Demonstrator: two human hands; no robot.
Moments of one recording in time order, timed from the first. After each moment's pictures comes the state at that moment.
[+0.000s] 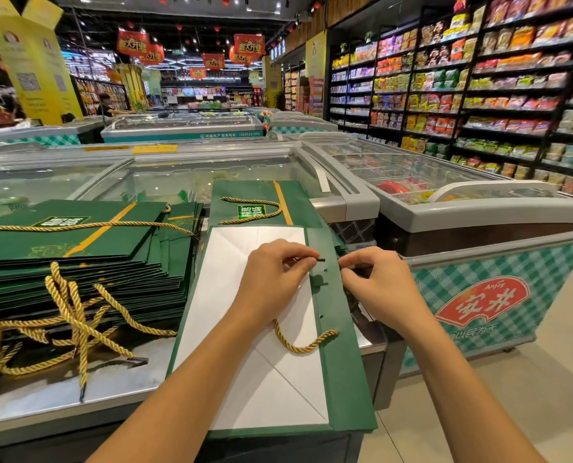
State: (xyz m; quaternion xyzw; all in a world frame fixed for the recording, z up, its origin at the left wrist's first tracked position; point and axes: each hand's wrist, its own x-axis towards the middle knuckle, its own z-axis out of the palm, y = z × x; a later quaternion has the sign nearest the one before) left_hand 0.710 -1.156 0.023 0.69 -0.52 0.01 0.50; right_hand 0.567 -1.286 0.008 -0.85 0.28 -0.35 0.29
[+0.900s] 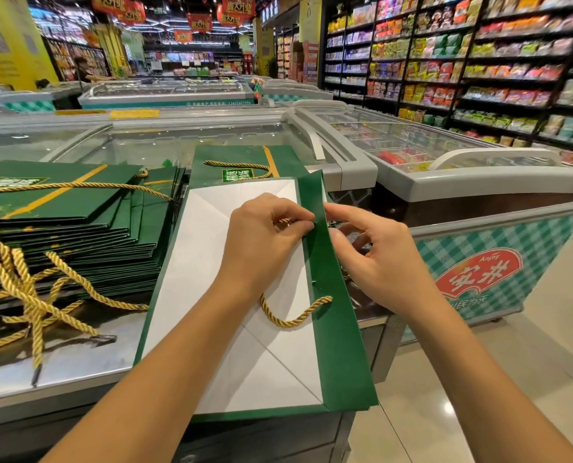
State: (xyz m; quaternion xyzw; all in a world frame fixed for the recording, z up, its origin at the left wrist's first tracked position) left_hand 0.703 -1.157 0.026 0.68 -0.50 0.06 0.53; right_hand 0.562 -1.273 0.006 -0.86 0.13 -0.41 0.27
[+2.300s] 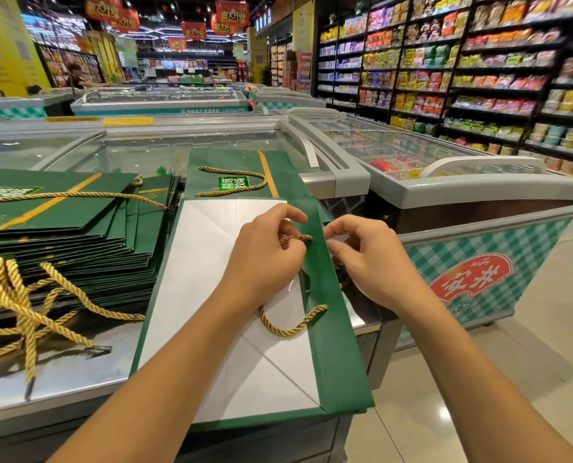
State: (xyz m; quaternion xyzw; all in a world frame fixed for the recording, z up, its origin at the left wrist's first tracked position) left_hand 0.699 -1.160 0.025 0.71 -0.50 -0.01 0.49; right_hand 0.569 -1.284 0.010 -0.87 0.21 -0.34 0.29
